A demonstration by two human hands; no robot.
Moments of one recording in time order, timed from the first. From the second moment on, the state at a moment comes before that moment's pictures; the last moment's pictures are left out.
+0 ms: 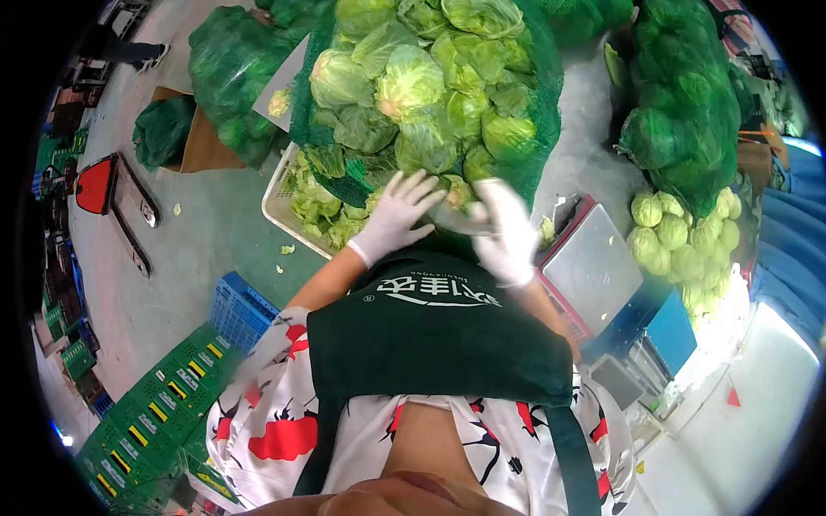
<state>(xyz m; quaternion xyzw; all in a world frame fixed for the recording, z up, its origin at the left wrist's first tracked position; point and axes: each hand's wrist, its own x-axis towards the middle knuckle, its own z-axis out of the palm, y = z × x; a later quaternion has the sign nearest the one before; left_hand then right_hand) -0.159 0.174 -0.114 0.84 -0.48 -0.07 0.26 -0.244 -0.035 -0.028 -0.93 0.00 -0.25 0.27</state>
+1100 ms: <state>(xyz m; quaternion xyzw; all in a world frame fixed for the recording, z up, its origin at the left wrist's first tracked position) -0.185 0.153 -0.142 0.90 -0.11 -0.19 0.36 -0.246 -0.023 -0.155 -0.87 0.17 0.00 0.47</state>
